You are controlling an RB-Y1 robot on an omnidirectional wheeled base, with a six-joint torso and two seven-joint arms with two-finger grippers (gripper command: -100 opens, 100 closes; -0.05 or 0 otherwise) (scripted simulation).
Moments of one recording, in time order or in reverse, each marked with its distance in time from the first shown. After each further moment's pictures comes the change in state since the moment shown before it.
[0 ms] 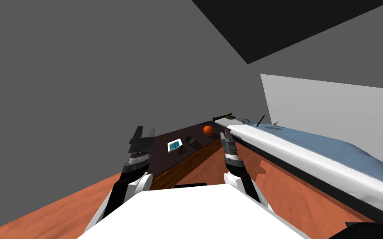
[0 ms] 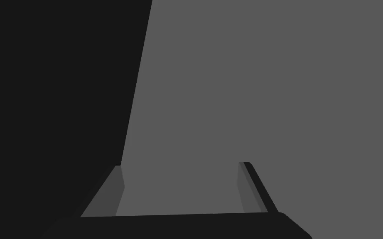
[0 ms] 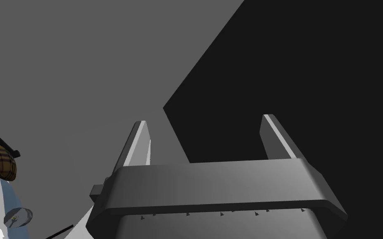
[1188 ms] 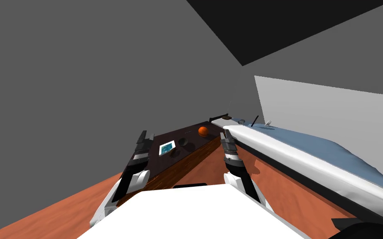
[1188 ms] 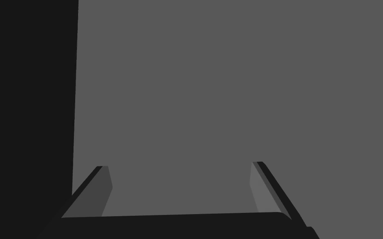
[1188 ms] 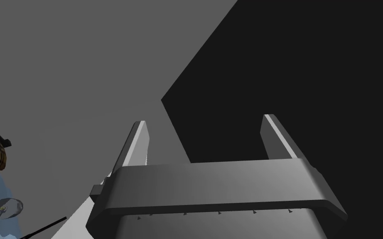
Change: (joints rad) left arm -0.126 0.070 0.167 0.307 0.059 0.044 0.007; right arm 0.000 0.000 0.000 0.000 0.000 0.000 0.000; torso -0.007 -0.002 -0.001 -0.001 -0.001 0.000
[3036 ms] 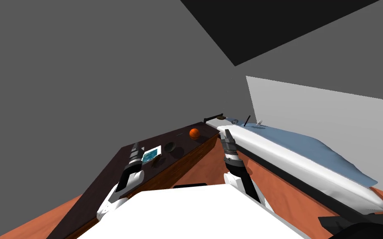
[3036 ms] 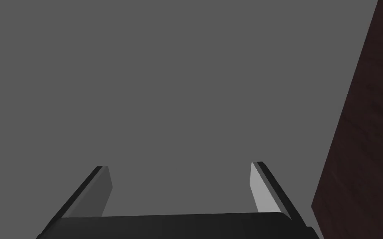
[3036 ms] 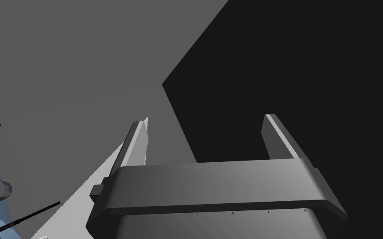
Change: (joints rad) left arm -0.227 0.019 0.300 0.598 0.104 0.071 0.013; right arm 0.000 0.000 0.000 0.000 0.000 0.000 0.000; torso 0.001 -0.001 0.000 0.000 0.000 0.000
